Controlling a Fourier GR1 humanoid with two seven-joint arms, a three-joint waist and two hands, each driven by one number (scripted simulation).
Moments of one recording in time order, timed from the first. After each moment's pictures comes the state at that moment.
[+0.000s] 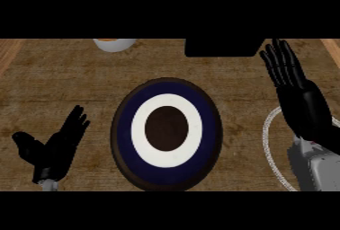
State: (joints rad) left arm 0.05 0.33 -0.16 -1.57 0.38 0.21 0.17; right arm -0.31 -0.22 0.02 -1.70 -0.11 0.09 -0.14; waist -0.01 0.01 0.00
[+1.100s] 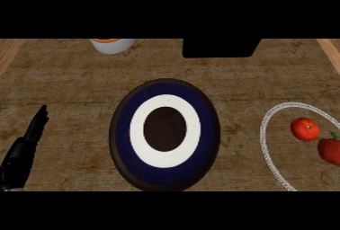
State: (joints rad) left arm 0.10 0.52 -0.11 -1.50 0.06 0.24 -0.11; right arm 0.14 -0.02 -0.45 -1.98 -0.01 -0.79 -0.12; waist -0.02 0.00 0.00
